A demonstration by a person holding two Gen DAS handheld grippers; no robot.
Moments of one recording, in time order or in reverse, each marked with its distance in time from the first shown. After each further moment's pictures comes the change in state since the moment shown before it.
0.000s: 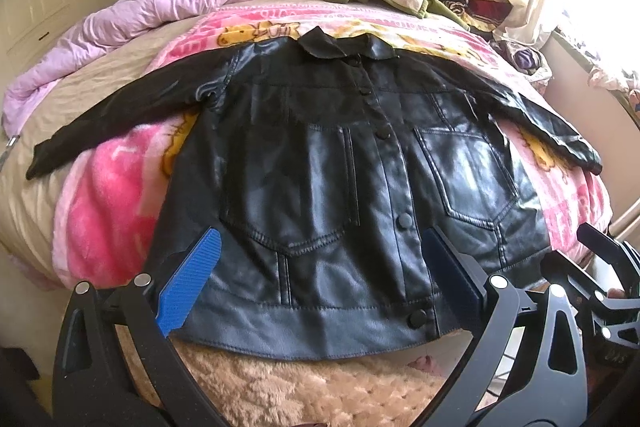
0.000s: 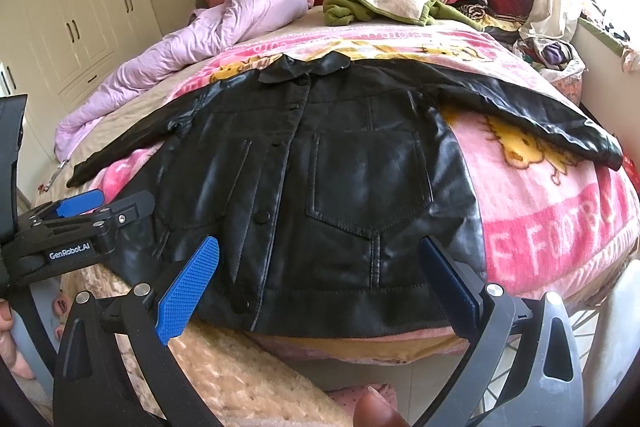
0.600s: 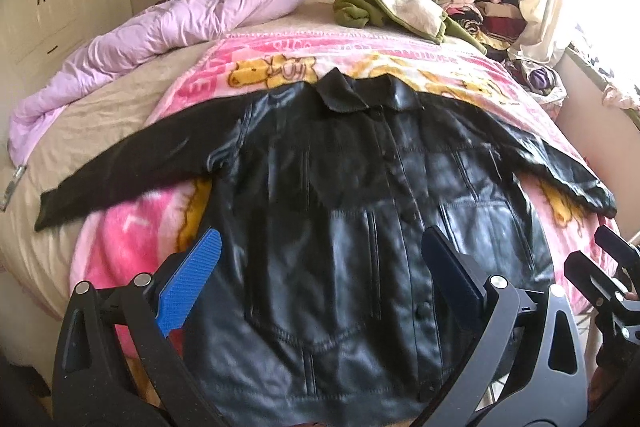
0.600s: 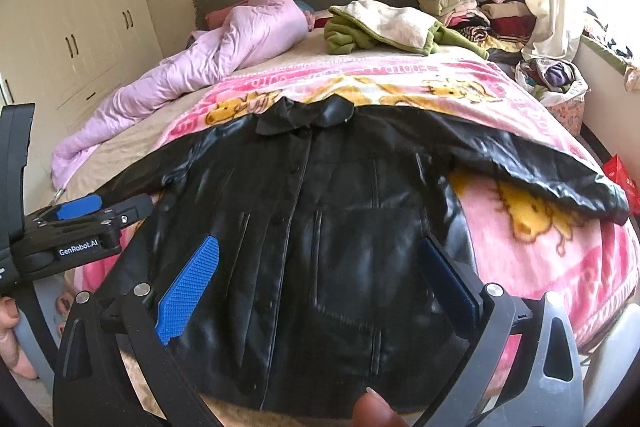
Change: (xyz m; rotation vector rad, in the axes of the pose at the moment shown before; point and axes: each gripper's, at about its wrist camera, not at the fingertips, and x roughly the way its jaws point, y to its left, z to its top) left arm 0.016 0.013 0.077 -0.005 -0.053 0.048; right arm 0.023 0.004 0.080 -0.004 -0.069 -0.012
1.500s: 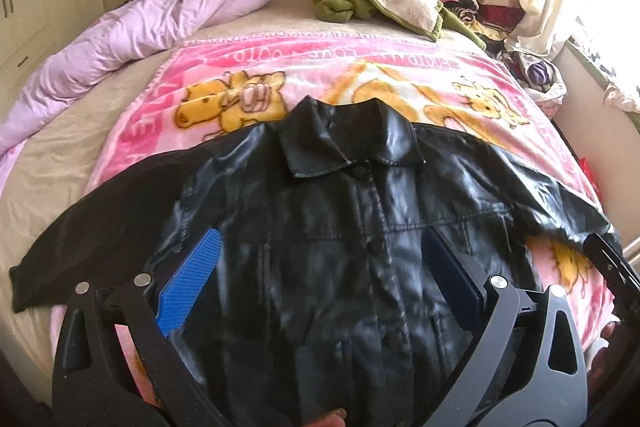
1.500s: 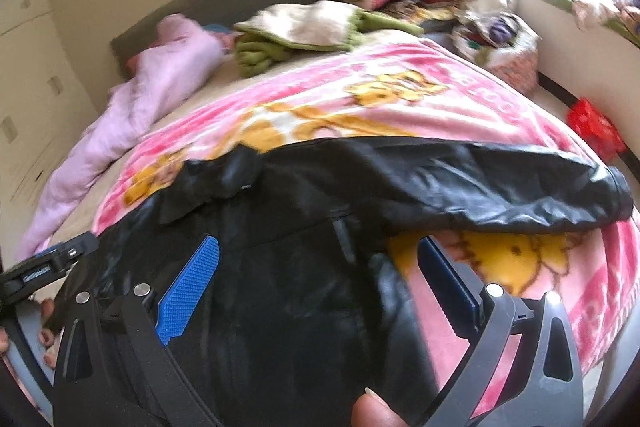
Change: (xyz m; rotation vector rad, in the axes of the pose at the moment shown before) left arm 0.107 -0.029 0.114 0.029 0.078 -0.057; right arm 0.086 -0.115 0.077 0.288 -0.016 -0.158
